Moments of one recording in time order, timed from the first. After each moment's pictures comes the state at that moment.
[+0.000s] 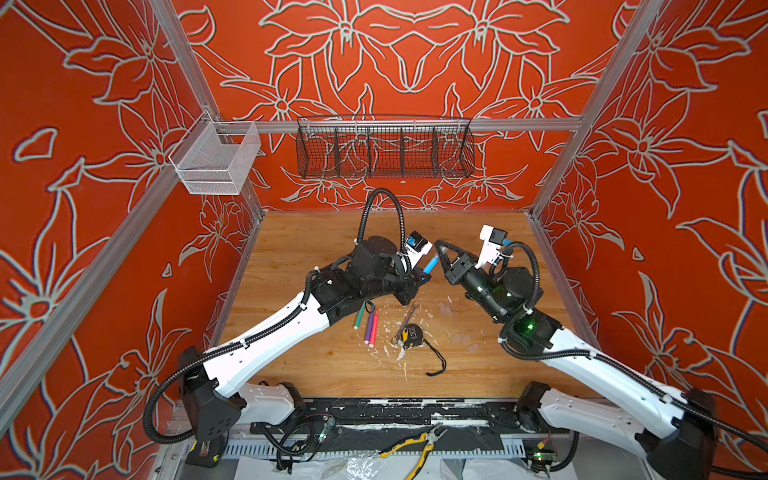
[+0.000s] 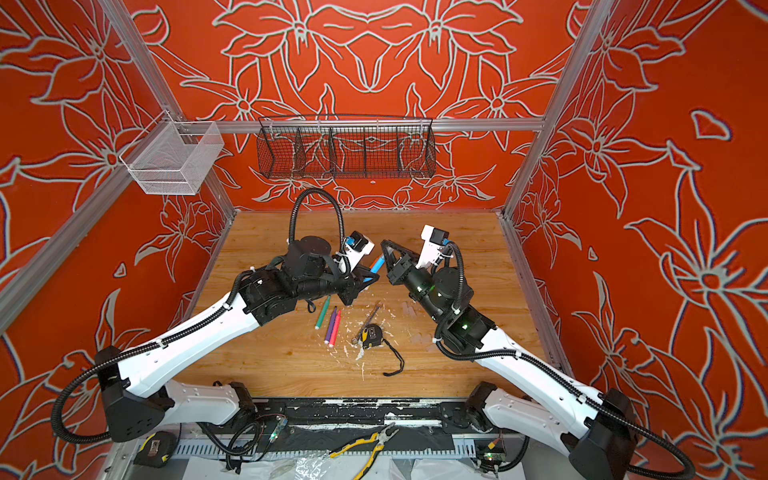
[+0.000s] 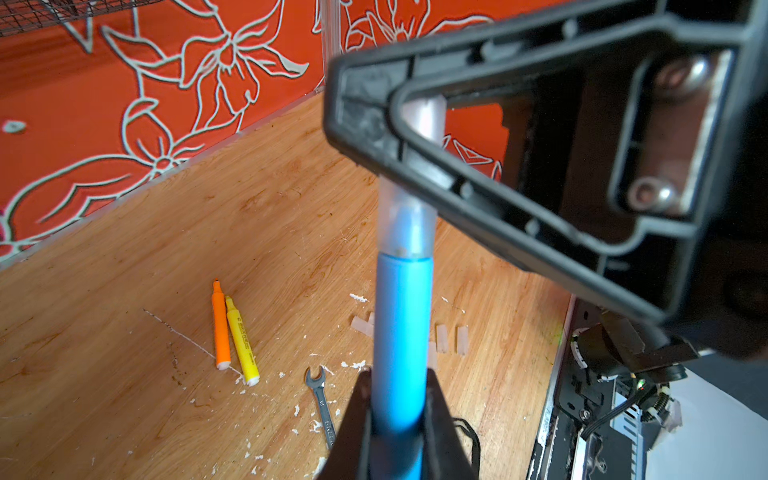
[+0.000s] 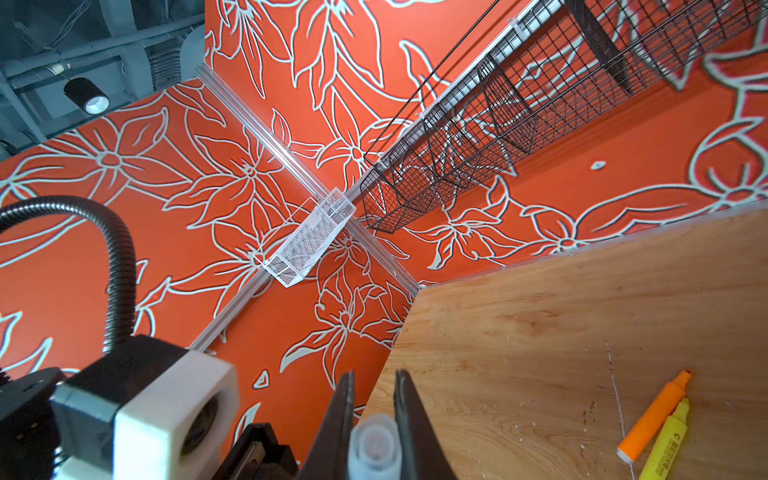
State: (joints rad) left arm -0.79 1.32 1.31 -0.45 0.16 -0.06; right arm 0.77 0.97 0.77 0.34 0.12 0.79
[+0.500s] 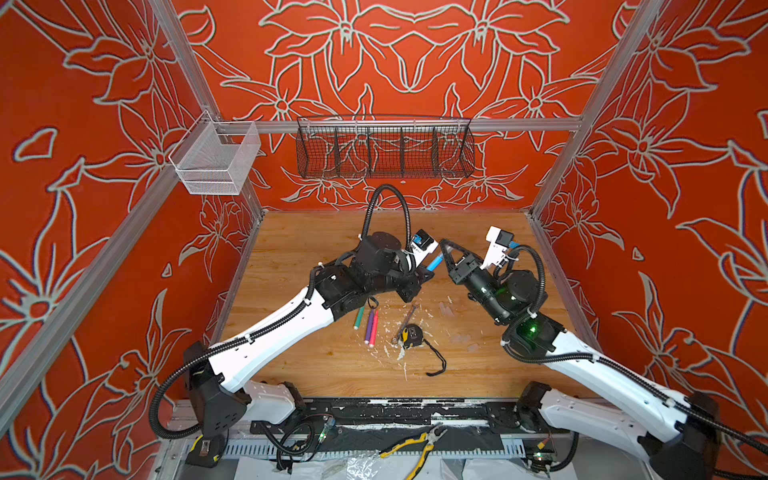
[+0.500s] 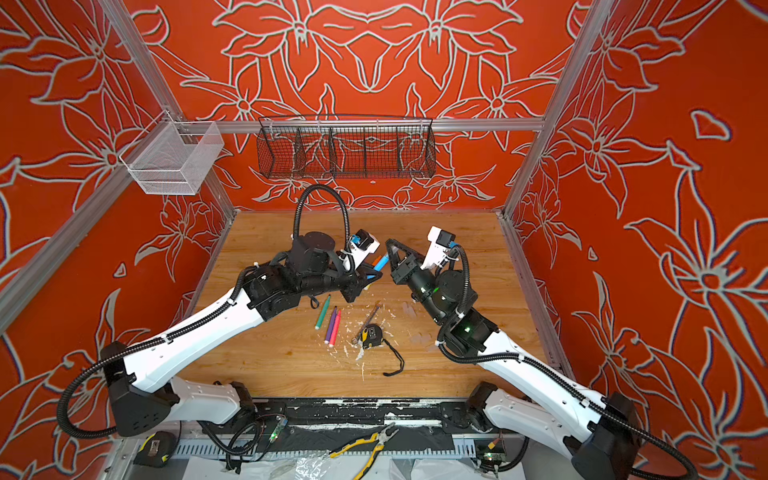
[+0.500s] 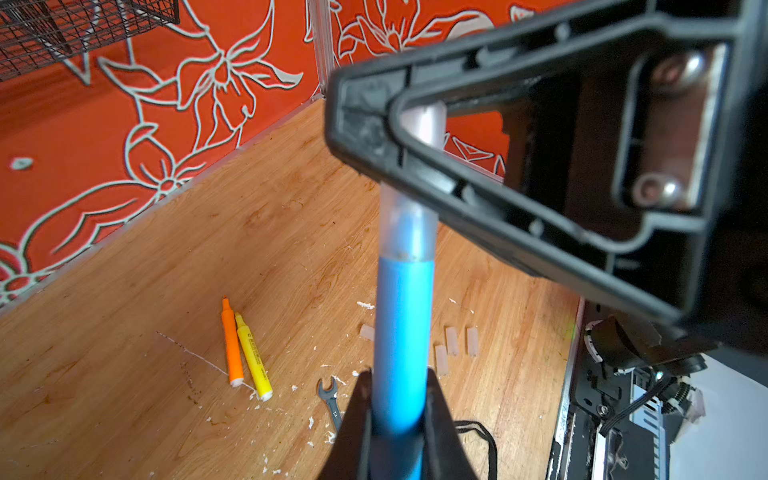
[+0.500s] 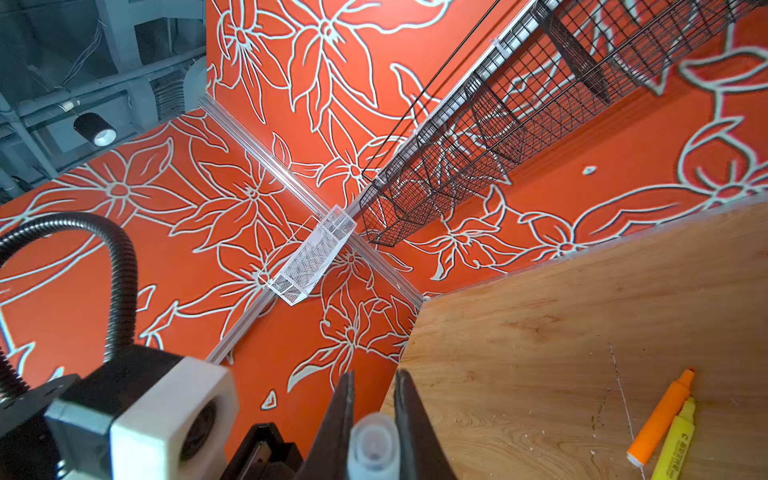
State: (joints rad) left arm -0.79 1.35 1.36 -0.46 0.16 0.01; right arm 0.77 0.95 0.75 0.36 0.16 0.84
